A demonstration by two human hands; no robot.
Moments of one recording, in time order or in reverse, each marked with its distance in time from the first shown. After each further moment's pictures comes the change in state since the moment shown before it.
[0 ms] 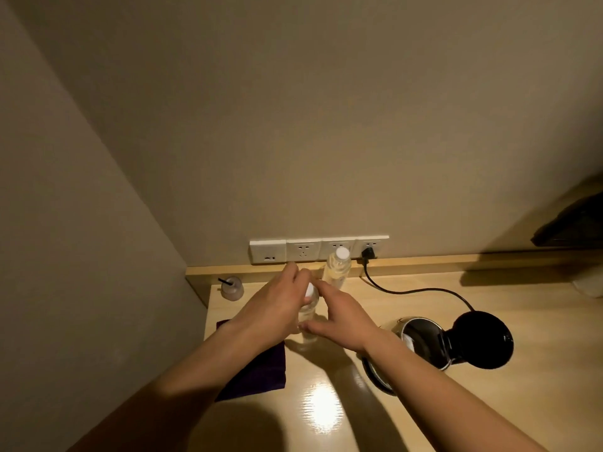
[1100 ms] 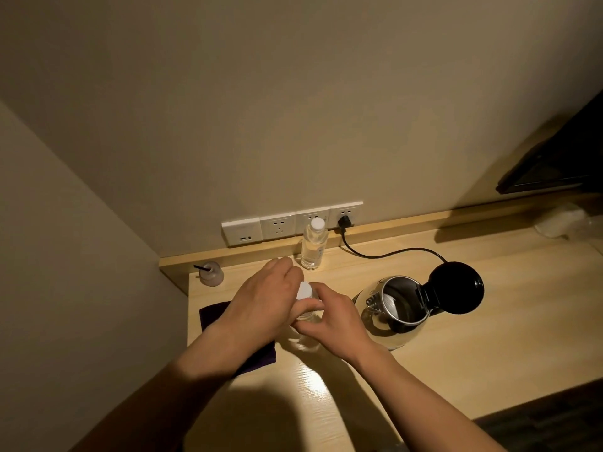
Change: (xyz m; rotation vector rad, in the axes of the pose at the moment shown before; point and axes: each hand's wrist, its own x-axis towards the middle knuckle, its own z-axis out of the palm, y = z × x) left_hand -0.015 0.026 0.006 0.110 -0.025 0.100; right_hand -0.062 0.000 0.037 0.166 0.241 0.194
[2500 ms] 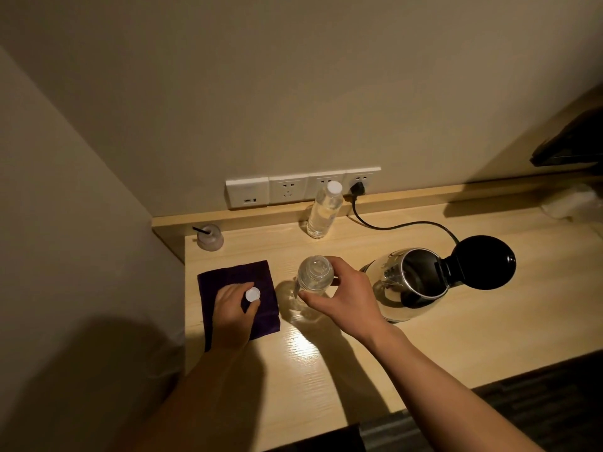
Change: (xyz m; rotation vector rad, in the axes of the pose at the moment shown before) left_hand -0.076 -0.101 0.213 -0.517 0.341 -0.558; right_hand -0.004 0.003 0.019 0.022 0.090 0.050
